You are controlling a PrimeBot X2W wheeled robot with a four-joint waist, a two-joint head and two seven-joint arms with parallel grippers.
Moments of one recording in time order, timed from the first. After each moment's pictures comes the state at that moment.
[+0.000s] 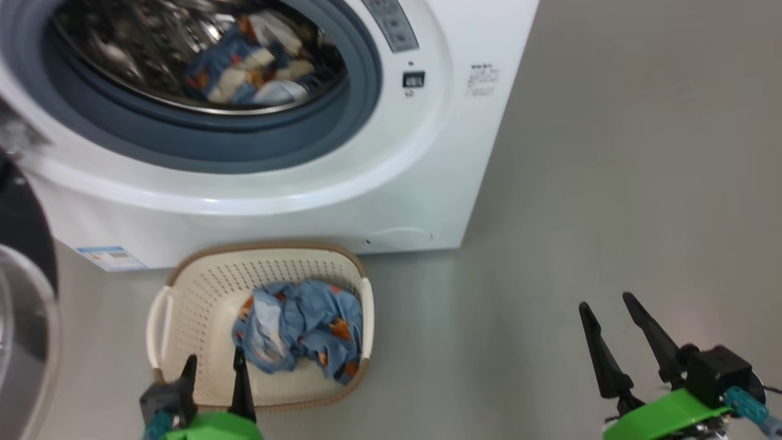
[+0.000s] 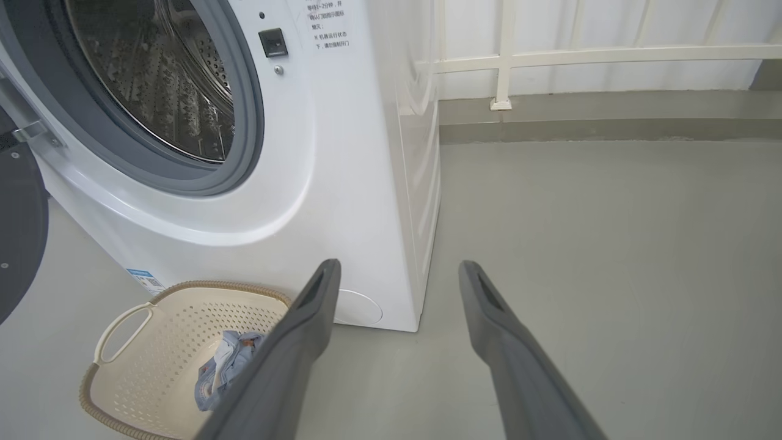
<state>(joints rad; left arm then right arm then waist) -0.05 0.05 -0.19 0.29 -0.30 0.22 -0.18 -0.01 -0.16 0.06 0.12 0.26 0.13 -0.26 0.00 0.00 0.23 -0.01</state>
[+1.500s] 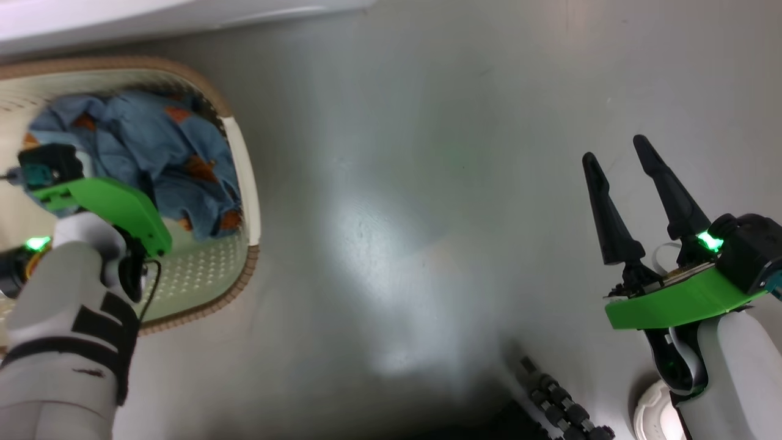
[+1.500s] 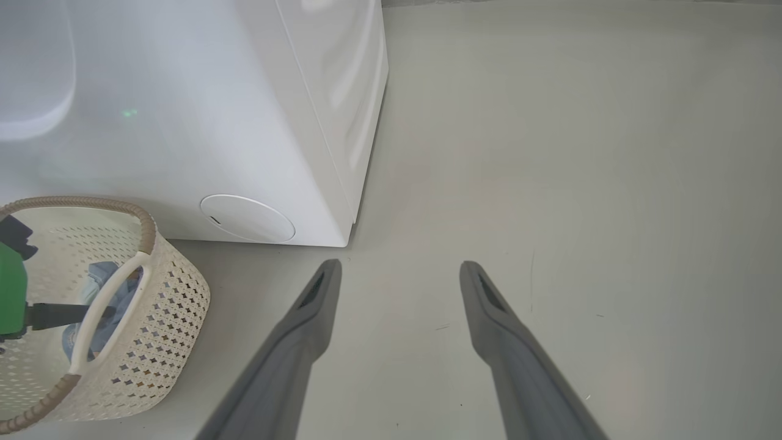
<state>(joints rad) -0.98 0.14 -0.15 1.23 -0.43 0.03 -0.02 -0.34 -0.23 0.12 0.03 0.35 0.13 -0.26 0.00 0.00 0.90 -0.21</state>
